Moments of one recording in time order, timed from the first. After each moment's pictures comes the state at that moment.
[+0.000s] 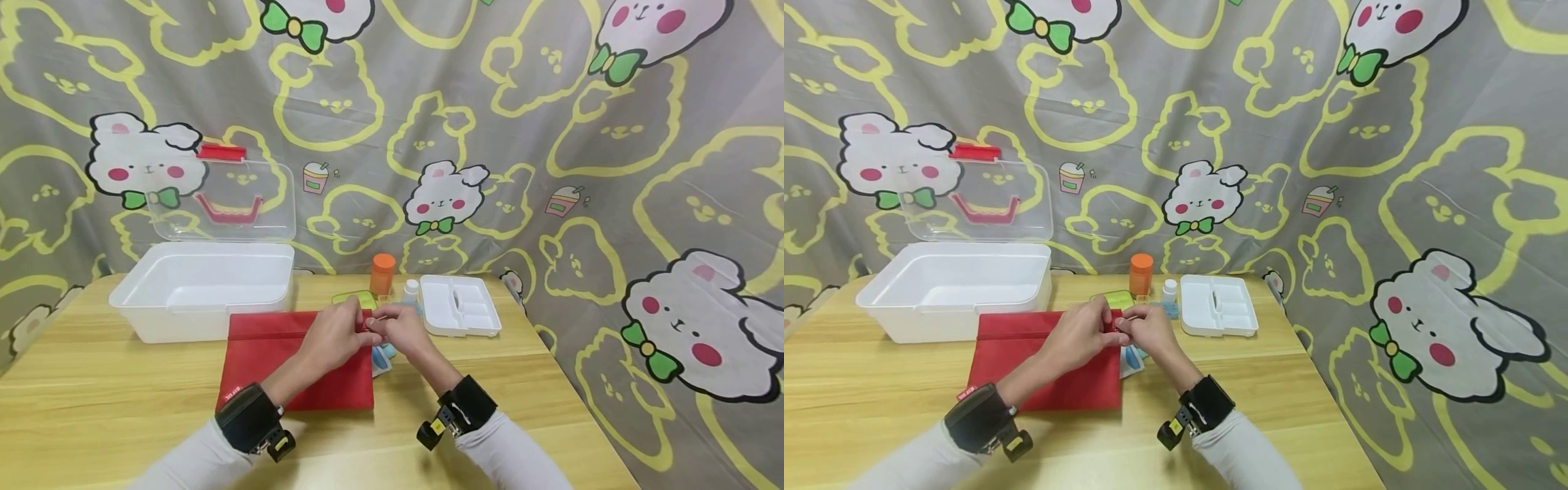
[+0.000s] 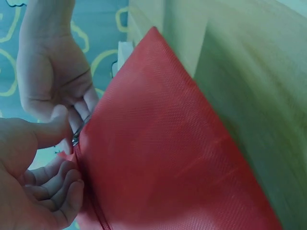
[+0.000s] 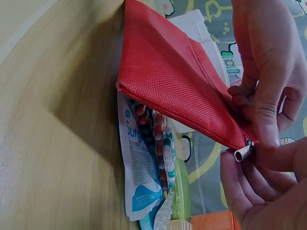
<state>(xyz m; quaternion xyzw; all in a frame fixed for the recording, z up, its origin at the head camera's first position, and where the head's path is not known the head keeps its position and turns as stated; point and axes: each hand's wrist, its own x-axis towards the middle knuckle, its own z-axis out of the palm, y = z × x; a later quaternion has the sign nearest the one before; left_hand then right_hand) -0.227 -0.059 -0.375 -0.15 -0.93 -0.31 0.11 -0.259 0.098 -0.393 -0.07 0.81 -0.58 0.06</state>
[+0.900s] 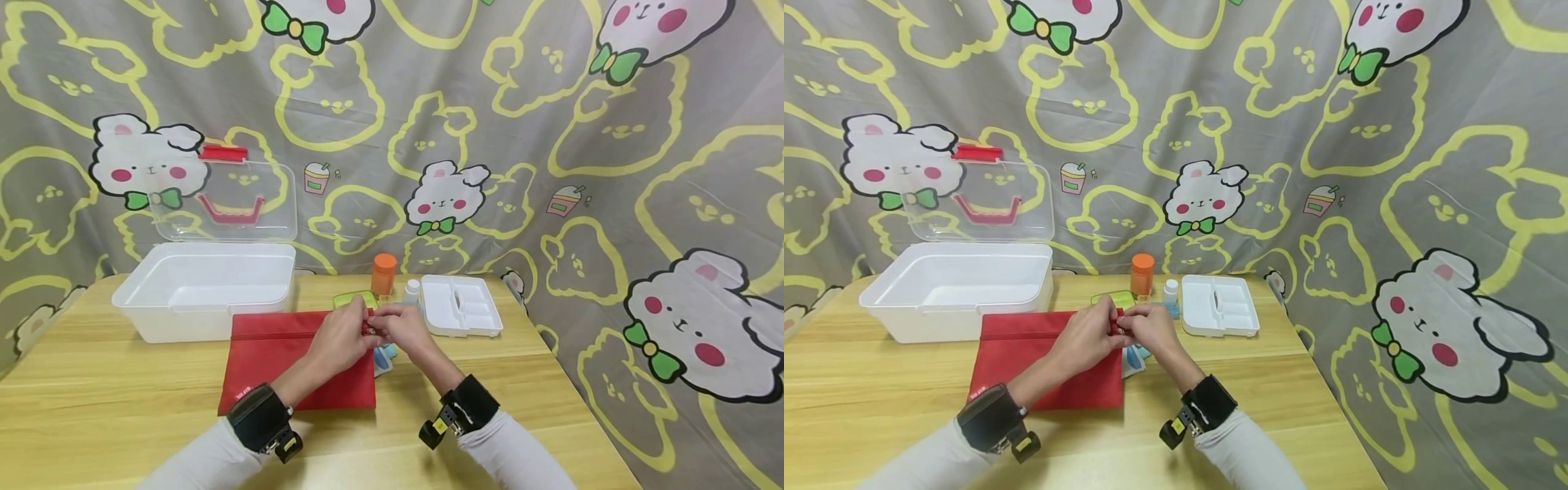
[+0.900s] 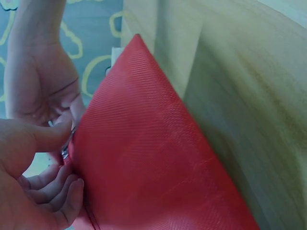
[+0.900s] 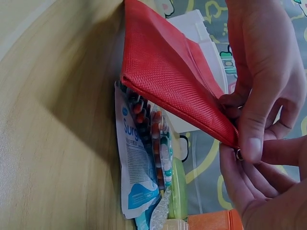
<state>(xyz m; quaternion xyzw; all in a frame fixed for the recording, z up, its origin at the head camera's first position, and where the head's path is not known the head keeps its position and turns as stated) -0.228 -0.050 -0.383 -0.15 -0.93 -0.32 0.12 -0.260 0.099 -0.391 -0.05 0.80 -0.60 0.07</state>
